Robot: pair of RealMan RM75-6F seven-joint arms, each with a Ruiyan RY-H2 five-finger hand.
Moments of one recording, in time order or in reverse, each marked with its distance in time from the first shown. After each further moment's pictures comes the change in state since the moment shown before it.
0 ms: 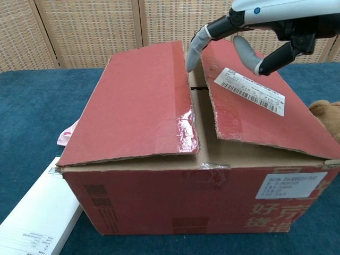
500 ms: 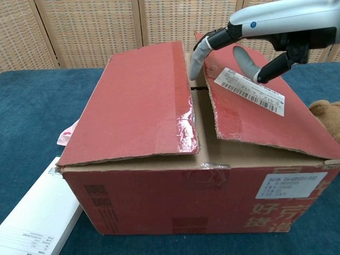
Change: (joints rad) left arm -0.012 -0.006 -0.002 -0.003 -0.023 -0.016 0.000; right arm 0.012 -0.021 -0.013 0.021 0.037 -0.017 -0.069
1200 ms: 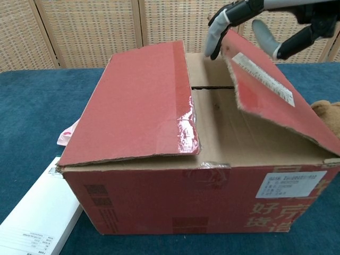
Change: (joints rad) left arm 0.003 0.011 0.004 0.003 0.028 0.012 -0.027; right arm -0.031 0.100 0.006 -0.032 0.008 0.064 -0.053
